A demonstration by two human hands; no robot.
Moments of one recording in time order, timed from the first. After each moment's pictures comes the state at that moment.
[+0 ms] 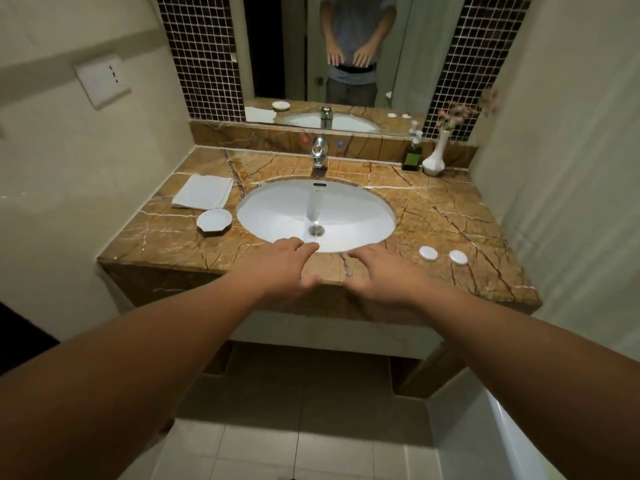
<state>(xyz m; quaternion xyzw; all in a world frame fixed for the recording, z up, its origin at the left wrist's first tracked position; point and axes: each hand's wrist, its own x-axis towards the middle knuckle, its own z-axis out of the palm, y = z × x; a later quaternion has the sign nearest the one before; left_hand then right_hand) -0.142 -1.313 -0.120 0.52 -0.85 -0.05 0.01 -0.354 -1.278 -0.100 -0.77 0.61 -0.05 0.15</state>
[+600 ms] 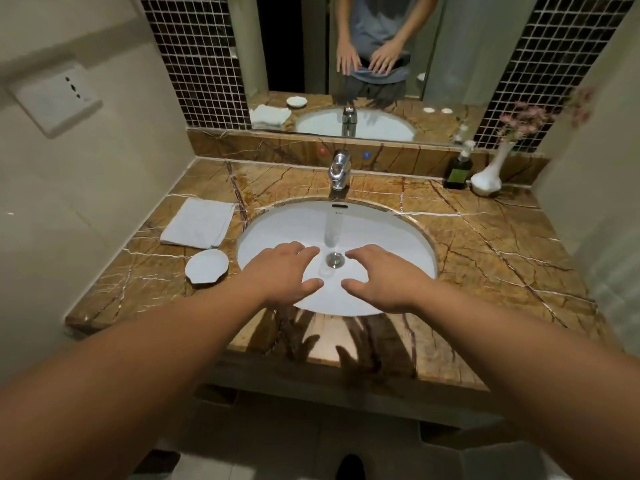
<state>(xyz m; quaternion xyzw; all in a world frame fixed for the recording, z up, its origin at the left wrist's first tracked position) -0.140 -1.506 -0.142 0.55 -0.83 -0.07 -0.04 -0.350 -1.489 -0.129 -0.79 0.58 -0.05 0.19</state>
